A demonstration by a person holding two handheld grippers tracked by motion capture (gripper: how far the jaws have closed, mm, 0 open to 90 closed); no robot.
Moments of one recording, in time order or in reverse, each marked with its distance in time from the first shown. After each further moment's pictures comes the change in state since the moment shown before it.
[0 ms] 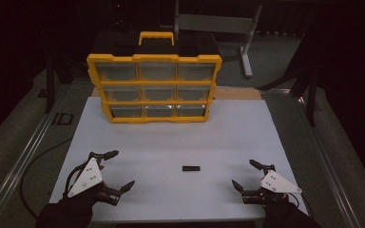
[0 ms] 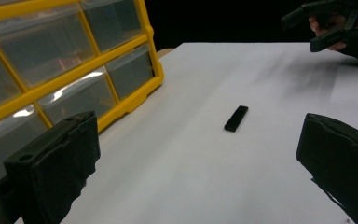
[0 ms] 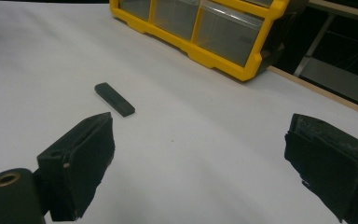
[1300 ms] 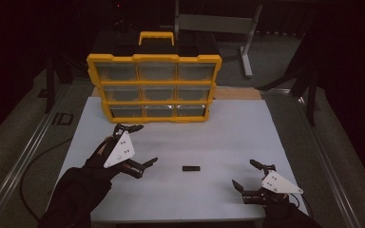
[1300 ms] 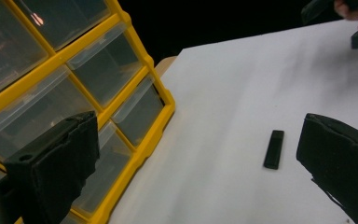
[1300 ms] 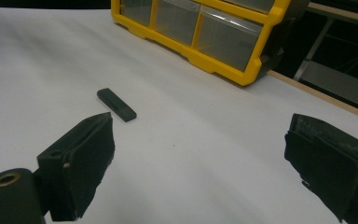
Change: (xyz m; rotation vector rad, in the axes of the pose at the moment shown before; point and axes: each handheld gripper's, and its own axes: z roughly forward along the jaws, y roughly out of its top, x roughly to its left) left arm 0.023 0.063 0.071 0.058 -0.025 0.235; right arm 0.000 0.002 -0.002 -0.020 0.002 0.004
